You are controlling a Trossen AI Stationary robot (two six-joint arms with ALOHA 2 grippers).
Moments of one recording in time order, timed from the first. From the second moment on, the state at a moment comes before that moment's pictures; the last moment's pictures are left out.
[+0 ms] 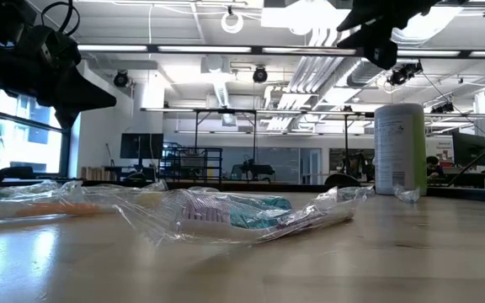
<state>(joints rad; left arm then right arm) 0.15 0.09 0.08 -0.13 -0.09 -0.38 -0.21 0.94 0.86 -0.41 -0.21 0.44</state>
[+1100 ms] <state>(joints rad) 0.15 0.09 0.08 -0.13 -0.10 -0.50 -0.40 1.38 1.04 -1.18 0.11 0.97</state>
